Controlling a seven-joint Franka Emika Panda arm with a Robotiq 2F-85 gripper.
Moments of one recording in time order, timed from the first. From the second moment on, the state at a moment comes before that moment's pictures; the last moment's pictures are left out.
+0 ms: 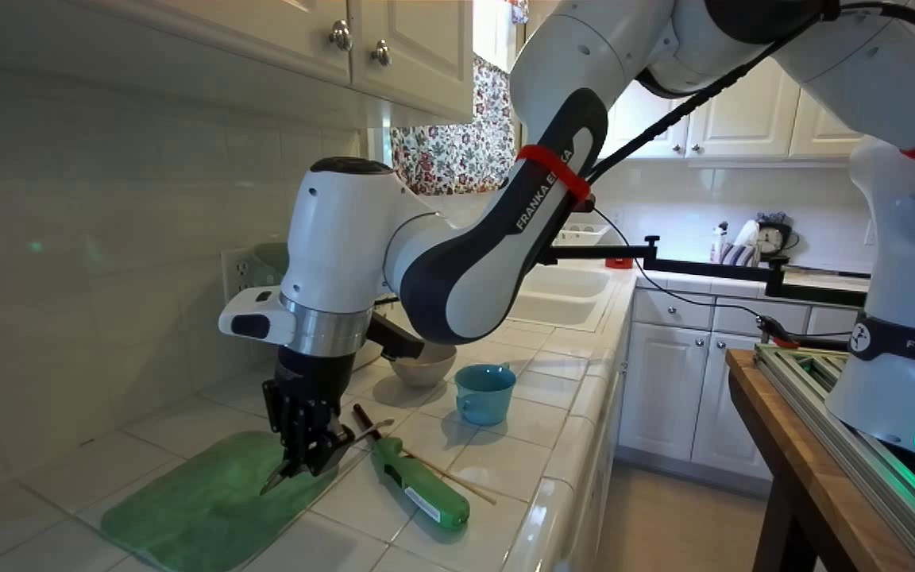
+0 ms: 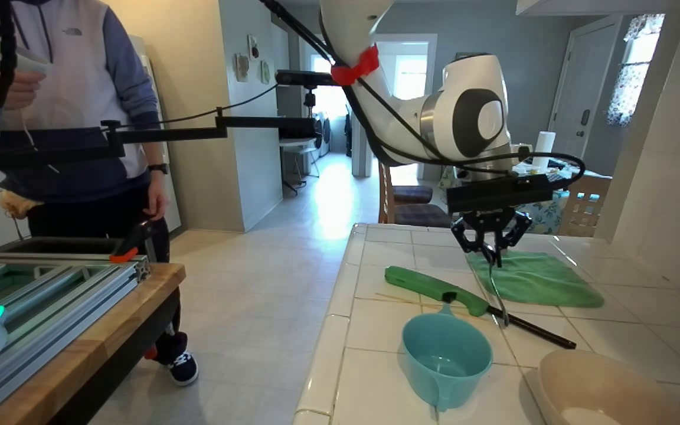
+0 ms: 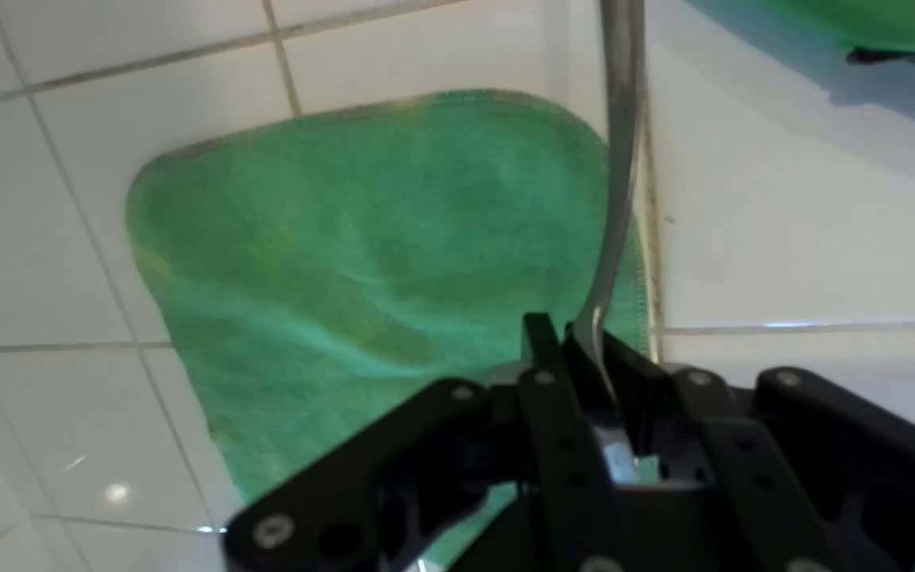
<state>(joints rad) 0.20 0.90 0.20 -1.55 -0.59 2.68 -0.48</state>
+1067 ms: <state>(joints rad) 0.21 0.95 0.19 -1.31 -0.53 2.33 -0.68</state>
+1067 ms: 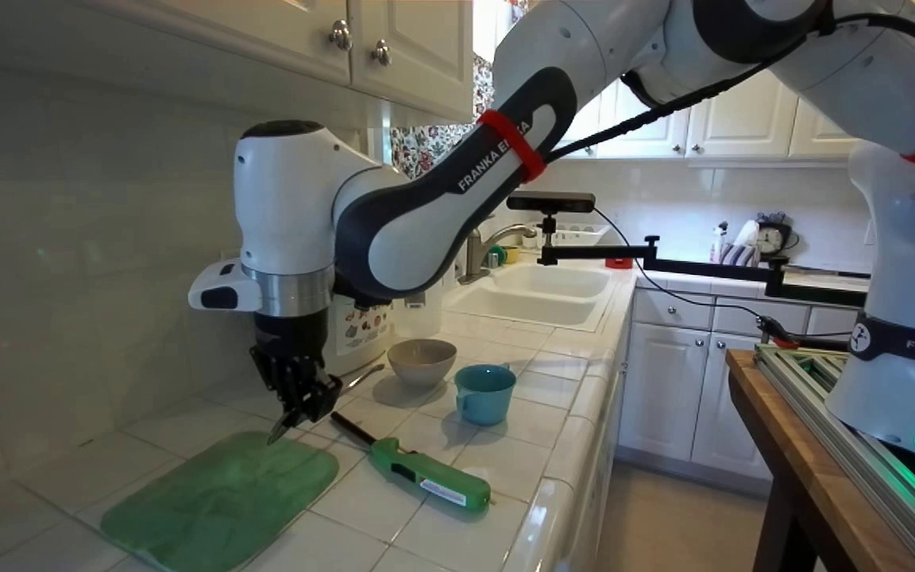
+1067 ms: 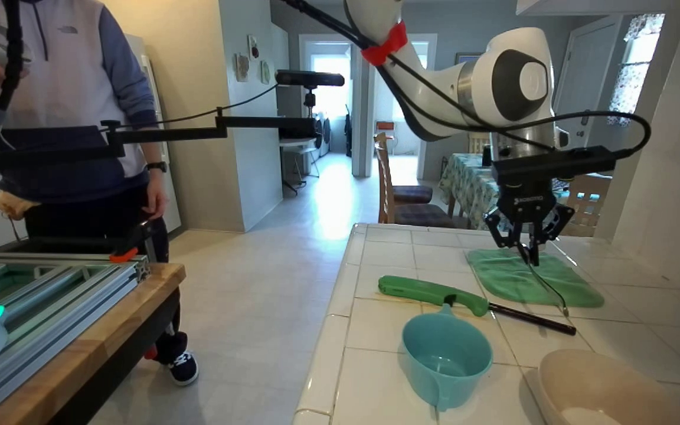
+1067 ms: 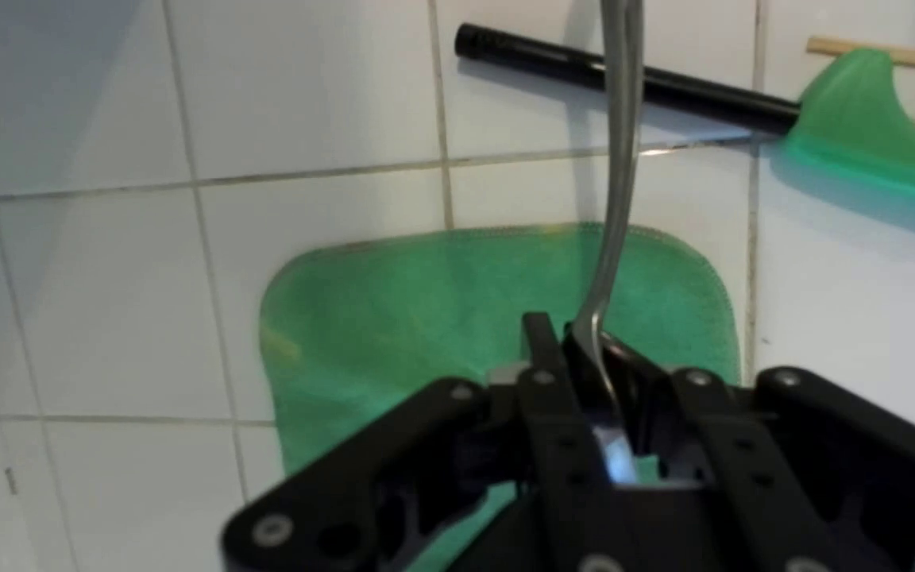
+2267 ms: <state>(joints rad) 0.30 1.14 0.19 -0.98 -0.43 1.74 -1.00</state>
